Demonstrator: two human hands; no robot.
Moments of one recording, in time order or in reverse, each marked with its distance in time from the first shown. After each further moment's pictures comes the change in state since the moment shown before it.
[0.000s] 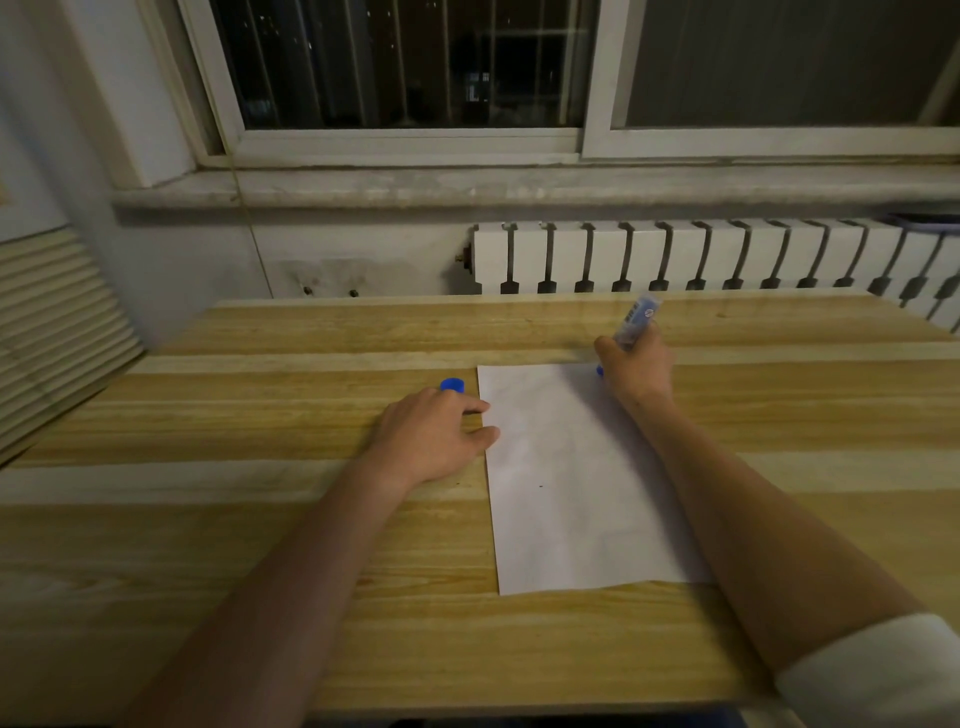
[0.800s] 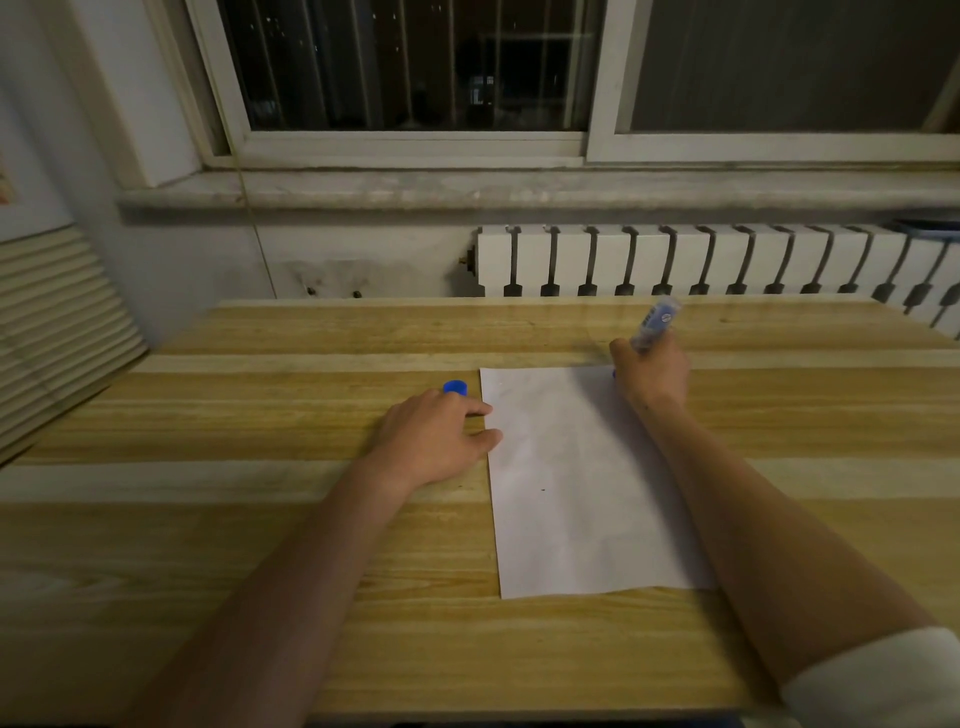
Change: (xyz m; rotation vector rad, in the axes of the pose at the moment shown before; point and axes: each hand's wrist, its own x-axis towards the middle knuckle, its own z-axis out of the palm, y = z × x) left_hand 0.001 -0.001 0.000 -0.004 0.001 -0.022; right_hand 0.000 -0.002 -0.009 -0.110 0.073 0.043
